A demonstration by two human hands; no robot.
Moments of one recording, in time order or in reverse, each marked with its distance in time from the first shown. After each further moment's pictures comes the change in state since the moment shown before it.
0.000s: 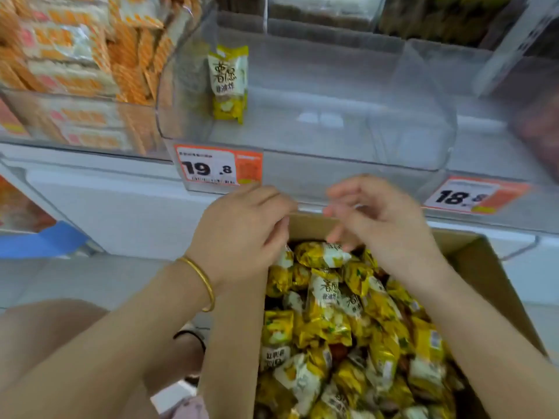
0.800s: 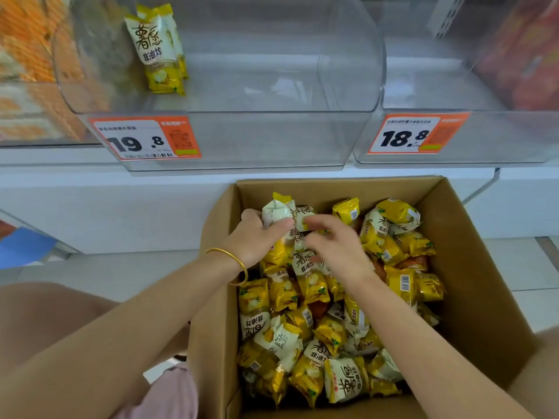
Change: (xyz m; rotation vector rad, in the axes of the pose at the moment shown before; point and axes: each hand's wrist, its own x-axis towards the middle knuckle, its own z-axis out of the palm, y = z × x) left_hand -0.012 0.042 0.101 -0.666 -0.549 -0.962; right_hand -0.045 0.118 0.018 0.015 0.140 0.394
